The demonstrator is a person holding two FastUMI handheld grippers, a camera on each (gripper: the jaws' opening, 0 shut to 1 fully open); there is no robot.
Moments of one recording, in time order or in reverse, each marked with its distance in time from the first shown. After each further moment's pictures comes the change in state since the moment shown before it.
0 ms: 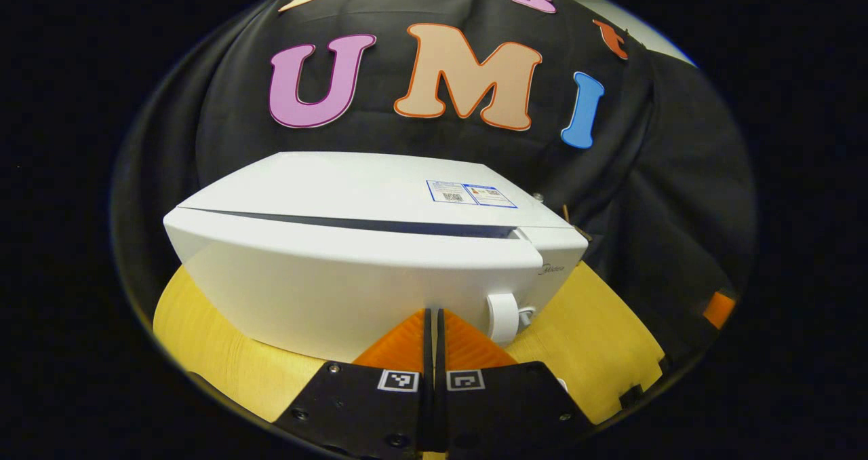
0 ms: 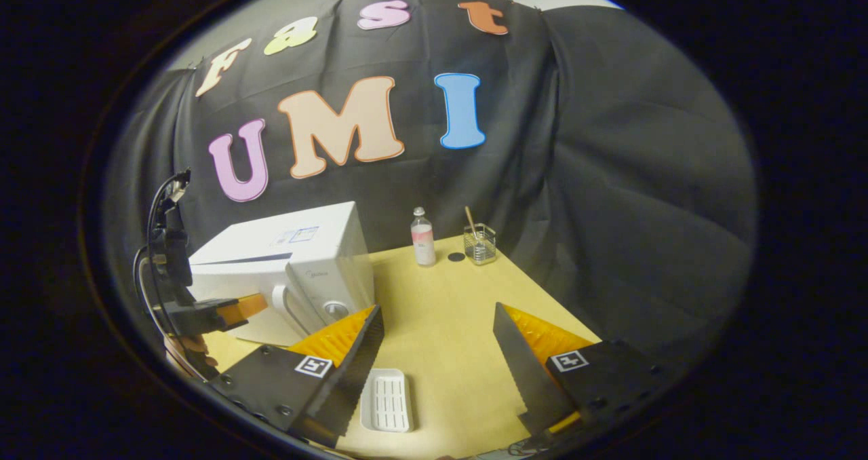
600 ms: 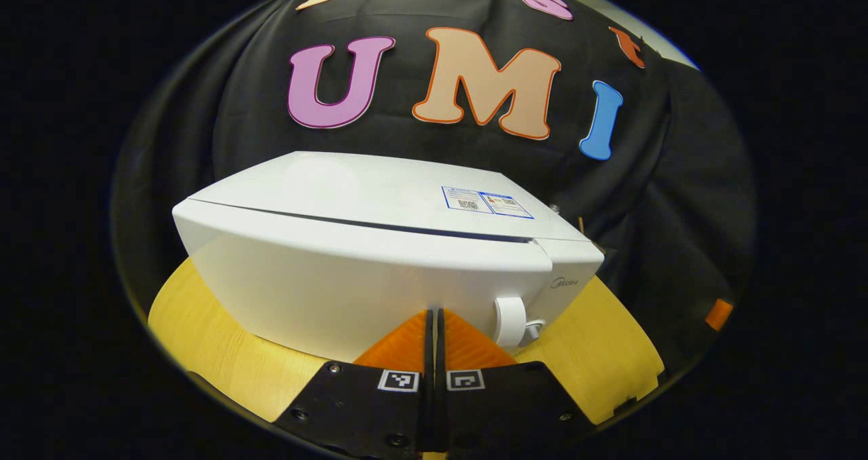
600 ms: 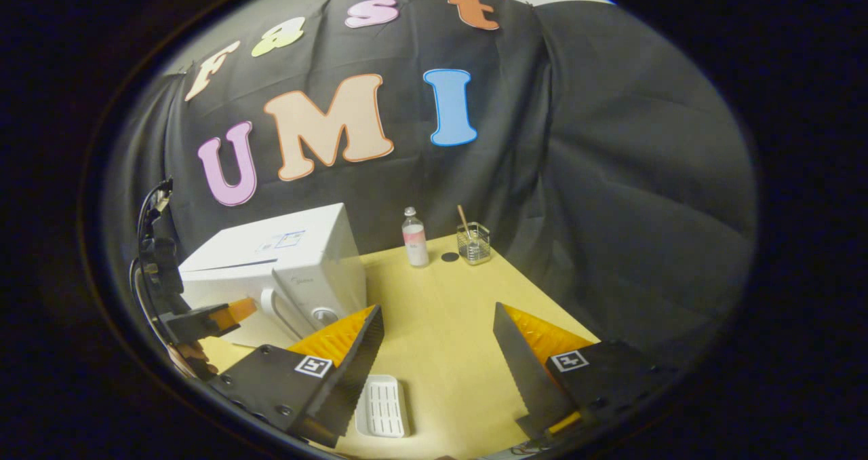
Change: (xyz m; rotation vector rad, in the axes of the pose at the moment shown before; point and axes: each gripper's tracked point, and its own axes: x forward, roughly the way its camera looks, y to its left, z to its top) left arm 0.006 0.003 0.003 -0.052 -0.034 0.056; right arm 0.014 -0.010 0.006 0.026 0.010 -0.027
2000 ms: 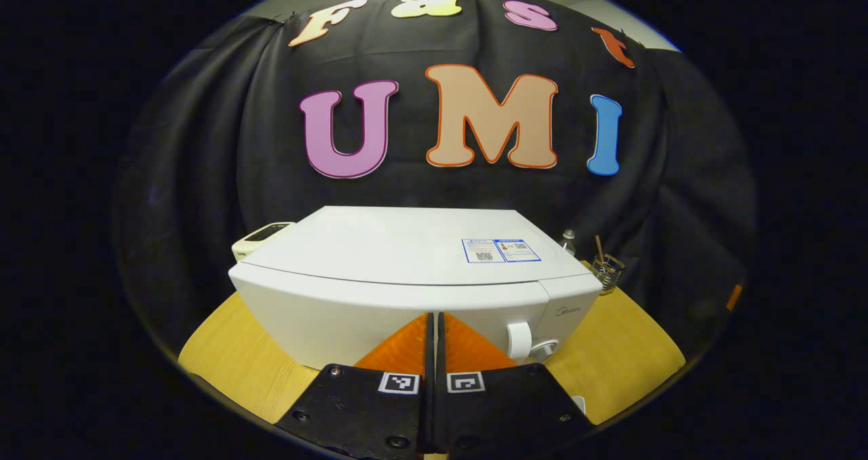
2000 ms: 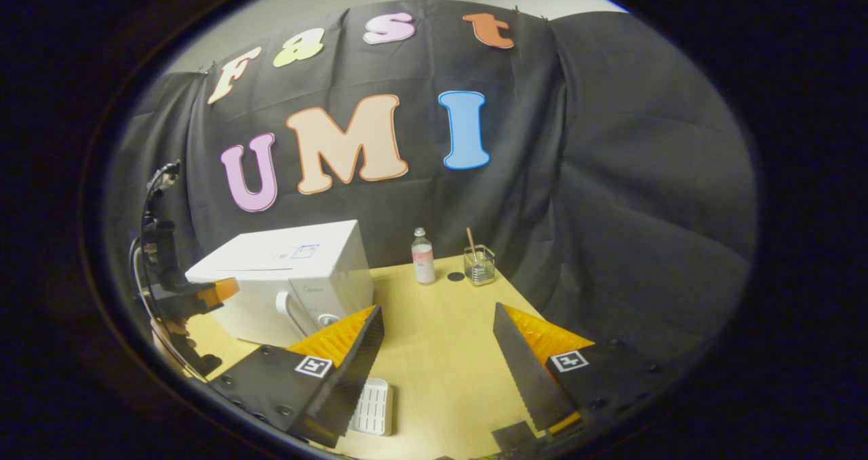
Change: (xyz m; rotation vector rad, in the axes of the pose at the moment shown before) left arm -0.049 0.018 0.059 0.100 -0.143 0.114; right arm -0.014 -0.018 0.030 -0.060 -0.086 0.095
